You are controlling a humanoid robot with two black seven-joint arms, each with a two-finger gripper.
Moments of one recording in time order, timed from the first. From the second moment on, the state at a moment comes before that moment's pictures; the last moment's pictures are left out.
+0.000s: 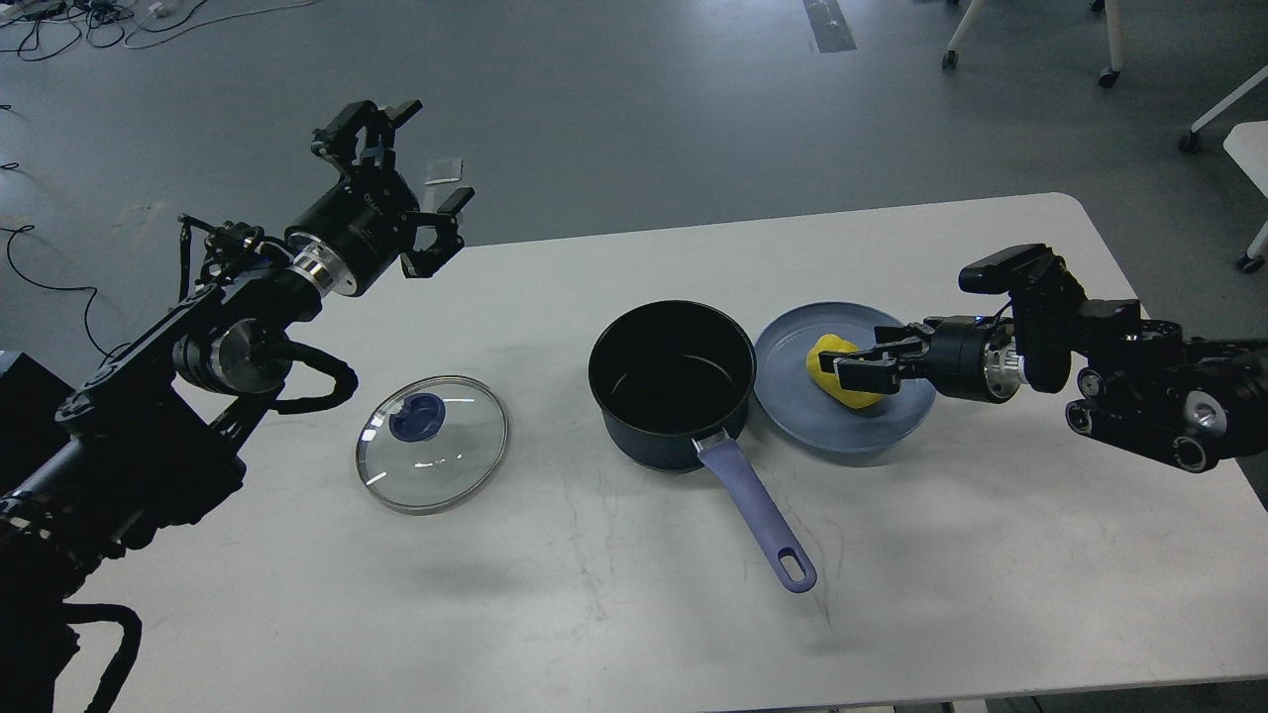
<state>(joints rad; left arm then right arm) -0.89 0.40 -0.60 -0.79 0.05 -0.33 -0.17 0.98 -0.47 -0.16 0.84 -1.36 -0.04 0.40</state>
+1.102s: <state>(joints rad) -0.89 0.42 -0.59 -0.79 0.06 -0.31 -0.17 0.98 -0.38 -0.26 0.70 -1.37 -0.06 0.42</state>
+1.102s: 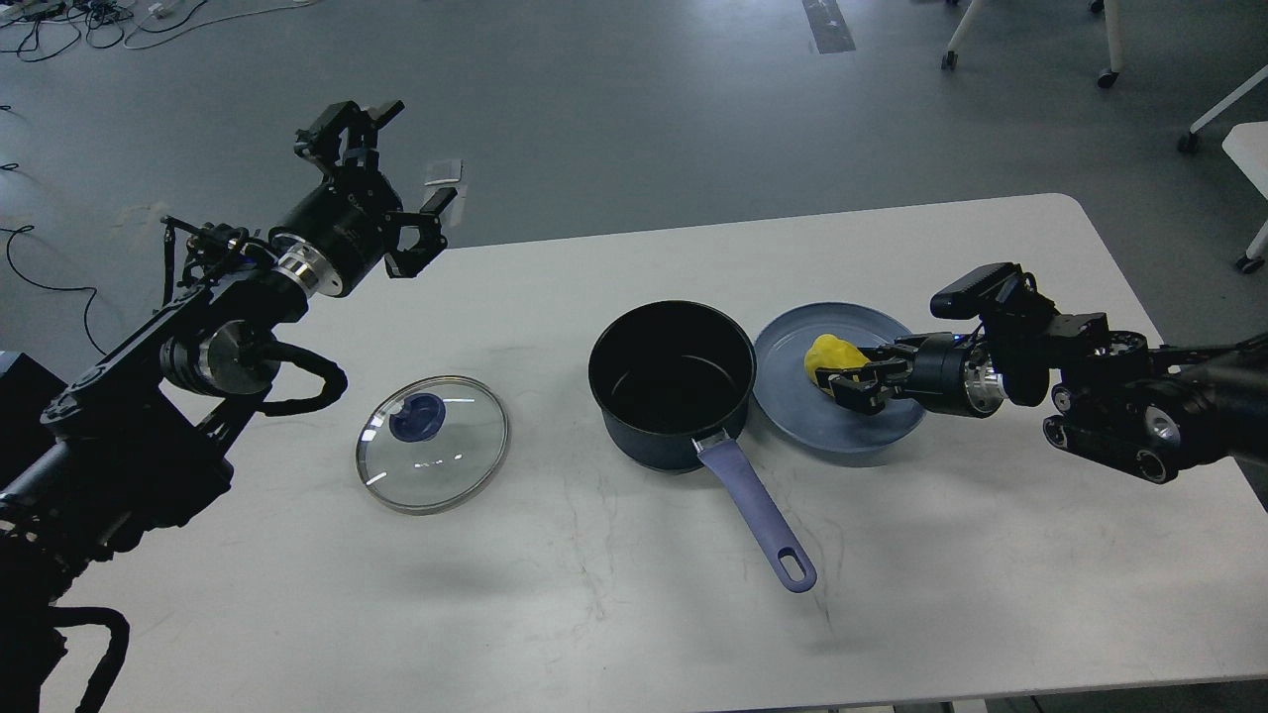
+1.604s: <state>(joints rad) -0.89 0.41 -0.59 -0.79 0.06 -0.30 -0.17 1.07 -0.44 -0.26 0.74 -1.36 -0.07 0.42</state>
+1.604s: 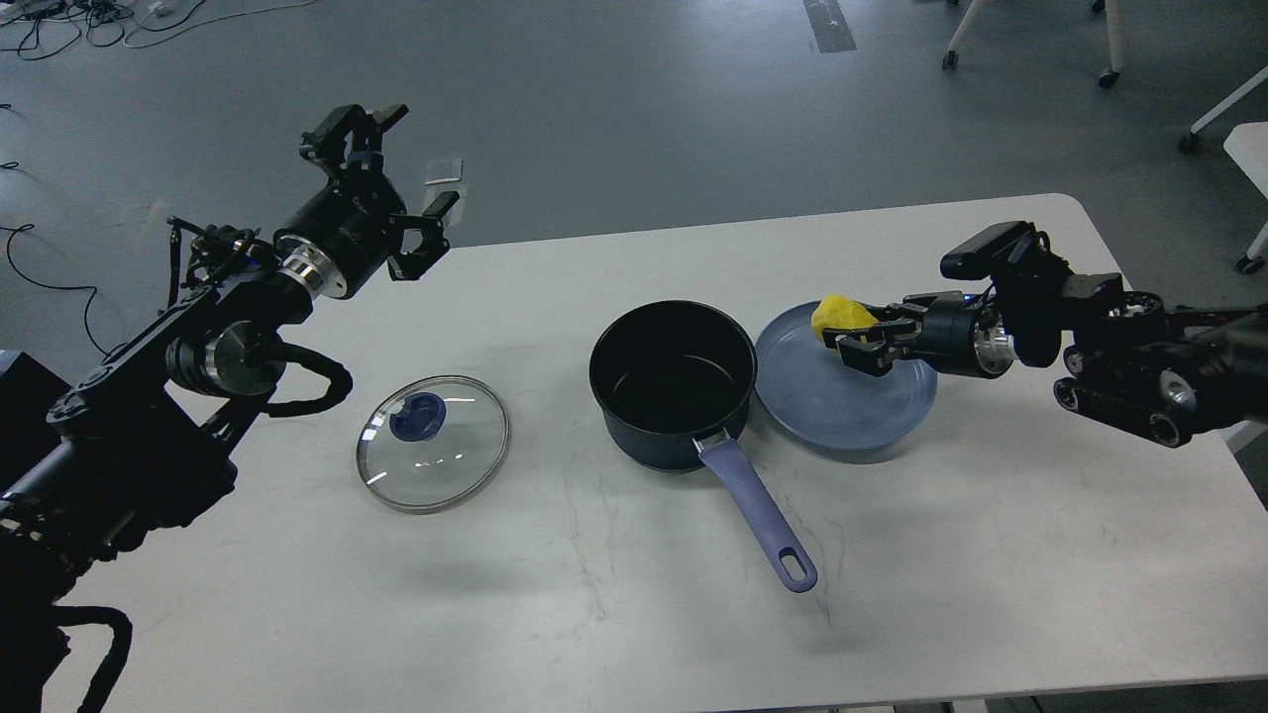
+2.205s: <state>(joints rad) -0.90 0.40 -0.58 -0.79 0.06 -0.29 -0.17 1.22 -0.47 -0.25 0.90 -1.36 -0.07 0.42</state>
